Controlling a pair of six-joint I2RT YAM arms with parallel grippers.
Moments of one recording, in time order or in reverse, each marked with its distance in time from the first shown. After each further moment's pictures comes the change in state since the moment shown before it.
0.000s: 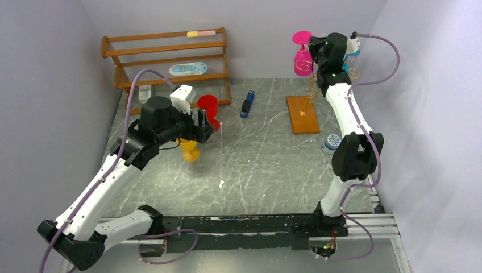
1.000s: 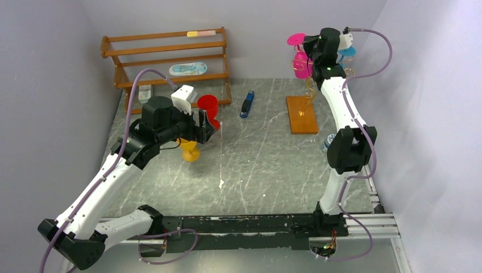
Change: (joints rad) left arm 0.000 0.007 0.000 0.000 0.018 0.000; right arm 0.022 0.106 0.148 -0.103 0.013 -0.025
